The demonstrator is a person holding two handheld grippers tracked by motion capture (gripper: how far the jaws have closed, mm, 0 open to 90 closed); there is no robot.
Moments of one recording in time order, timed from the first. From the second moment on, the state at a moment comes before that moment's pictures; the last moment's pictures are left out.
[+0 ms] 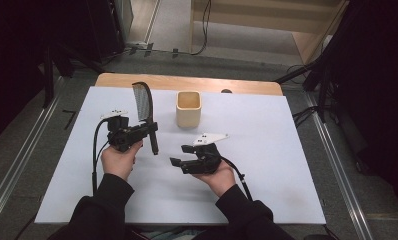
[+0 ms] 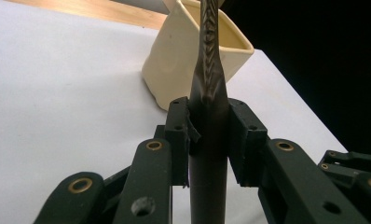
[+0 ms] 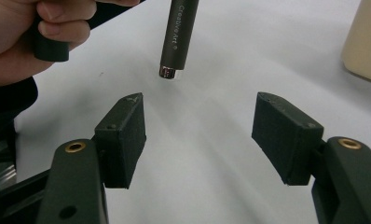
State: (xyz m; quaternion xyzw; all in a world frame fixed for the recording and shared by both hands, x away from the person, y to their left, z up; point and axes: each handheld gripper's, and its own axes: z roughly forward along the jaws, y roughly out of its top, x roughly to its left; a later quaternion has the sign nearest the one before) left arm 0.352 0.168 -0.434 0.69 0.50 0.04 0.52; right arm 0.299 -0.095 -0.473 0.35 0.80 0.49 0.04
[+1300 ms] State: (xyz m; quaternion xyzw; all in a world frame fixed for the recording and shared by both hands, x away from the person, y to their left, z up) left arm 0.352 0.173 -0.435 0.71 0.49 0.03 0.51; right arm 0.288 -0.152 -0.462 0.35 0.81 0.47 0.07
